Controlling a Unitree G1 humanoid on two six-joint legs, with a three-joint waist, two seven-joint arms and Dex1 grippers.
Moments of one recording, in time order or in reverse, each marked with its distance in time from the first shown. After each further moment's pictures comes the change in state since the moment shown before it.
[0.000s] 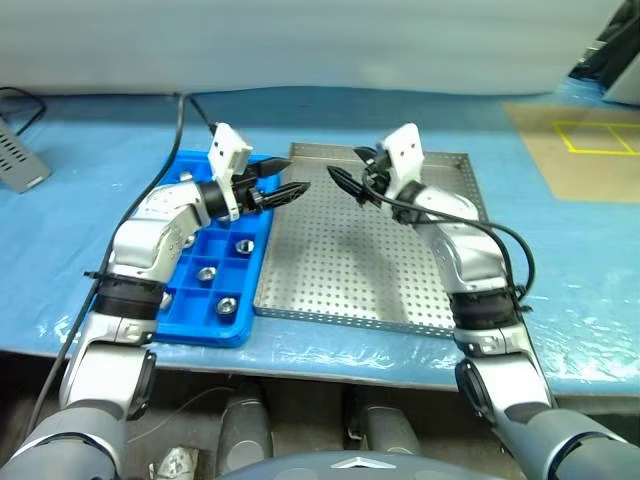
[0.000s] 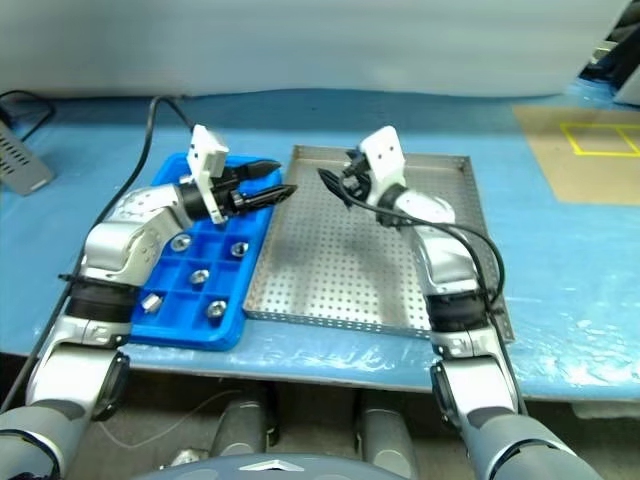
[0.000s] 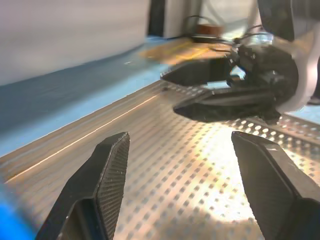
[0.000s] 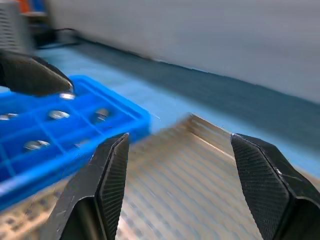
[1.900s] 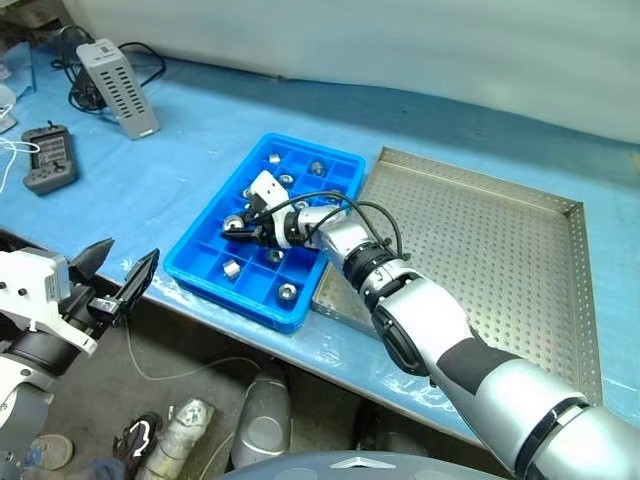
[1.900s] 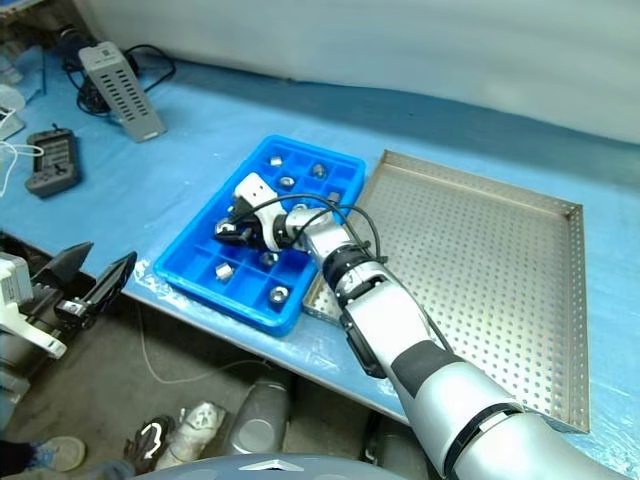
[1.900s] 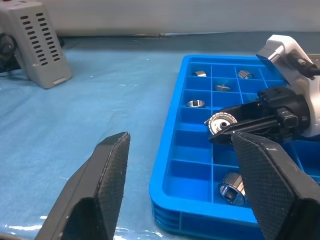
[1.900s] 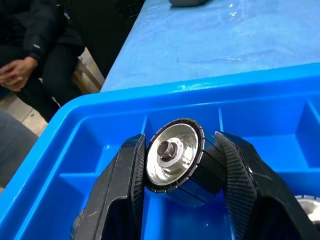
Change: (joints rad) left arm 1.163 0.029 0.772 -1.085 -0.280 0.225 0.560; right arm -0.606 0.406 0.206 1.321 -0.027 -0.498 0.326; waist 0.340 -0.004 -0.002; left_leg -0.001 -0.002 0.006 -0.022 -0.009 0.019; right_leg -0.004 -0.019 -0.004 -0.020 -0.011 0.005
